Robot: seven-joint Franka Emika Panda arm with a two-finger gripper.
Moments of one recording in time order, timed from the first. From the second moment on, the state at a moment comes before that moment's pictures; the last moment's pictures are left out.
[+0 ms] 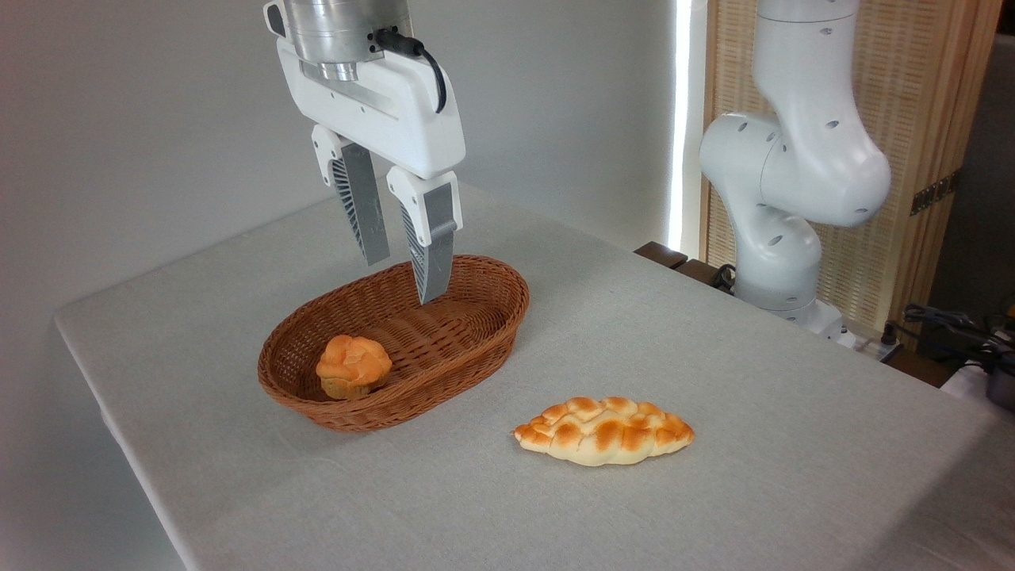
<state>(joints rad) -0.04 -0.01 0.01 -1.59 -0.07 1.60 0.73</state>
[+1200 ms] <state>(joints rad) -0.04 -0.09 0.02 -1.69 -0.06 1.60 0.79</state>
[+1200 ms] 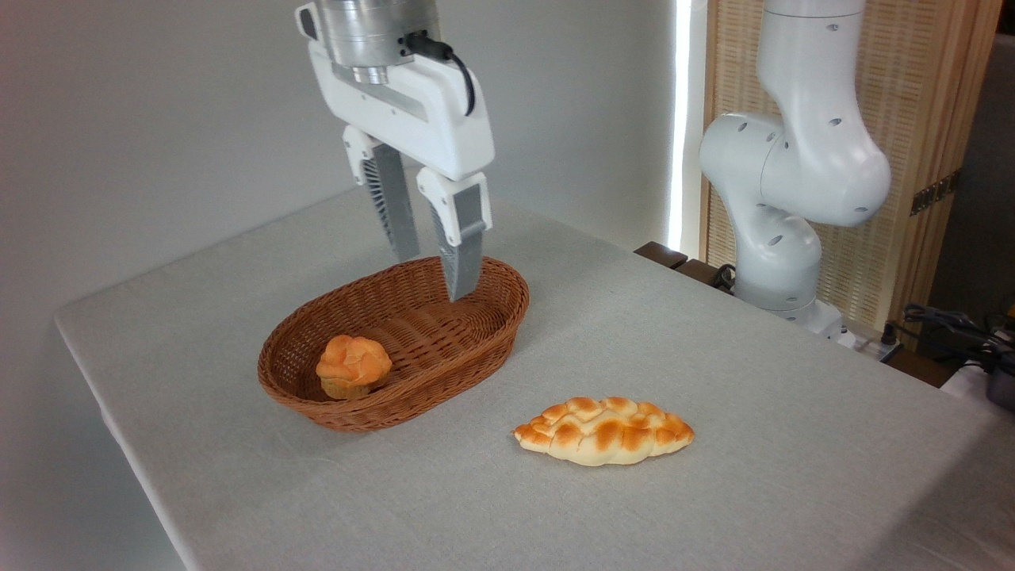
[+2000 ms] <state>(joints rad) -0.07 -0.42 0.11 -2.32 0.10 1.88 1.39</state>
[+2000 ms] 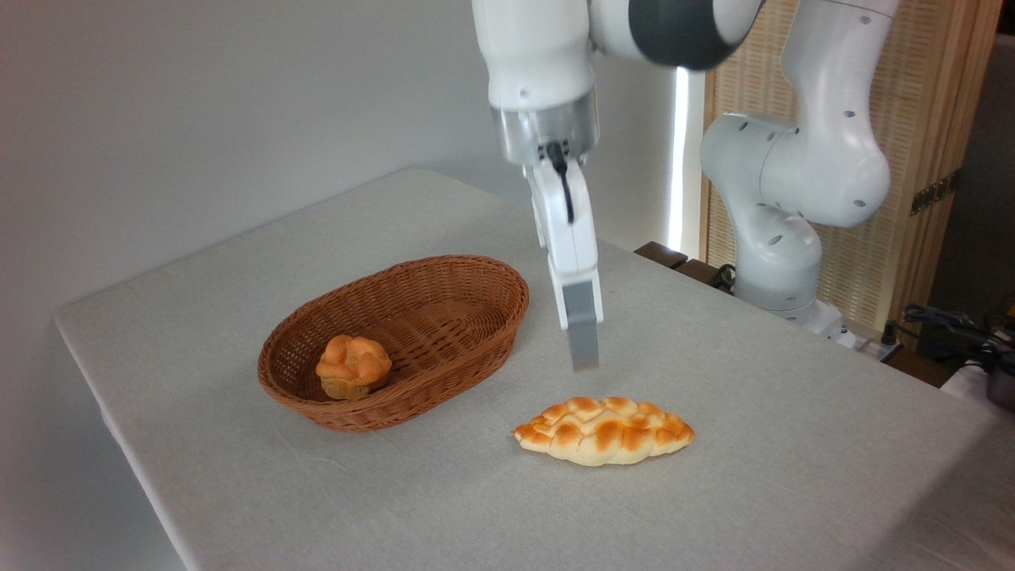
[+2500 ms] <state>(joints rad) -0.07 -0.41 0.12 -2.50 0.21 2.13 1.44</state>
